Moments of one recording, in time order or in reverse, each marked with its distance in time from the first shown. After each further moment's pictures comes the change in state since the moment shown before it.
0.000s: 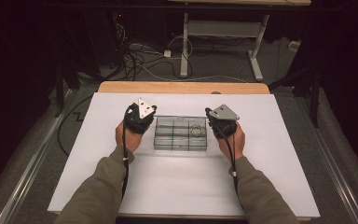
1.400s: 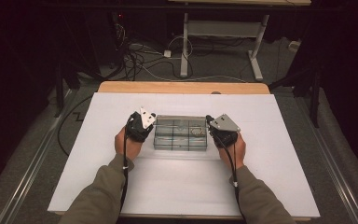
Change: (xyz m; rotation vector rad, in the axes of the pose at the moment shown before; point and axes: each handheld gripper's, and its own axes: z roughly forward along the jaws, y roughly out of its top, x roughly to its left) left arm -0.016 -0.017 -0.006 0.052 0.046 0.051; right arm 0.014 -0.017 -0.017 -0.019 -0.011 -0.007
